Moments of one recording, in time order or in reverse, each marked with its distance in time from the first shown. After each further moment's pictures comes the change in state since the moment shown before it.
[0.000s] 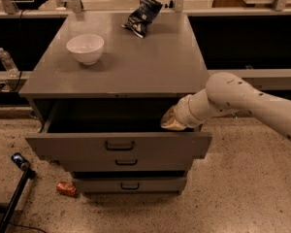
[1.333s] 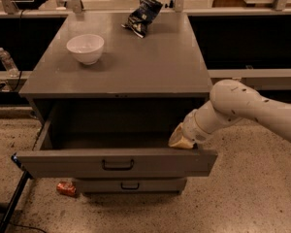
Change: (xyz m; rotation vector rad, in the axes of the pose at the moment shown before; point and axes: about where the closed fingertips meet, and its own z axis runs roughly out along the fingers) arm 0.029 0.070 -0.011 -0.178 0.097 0.165
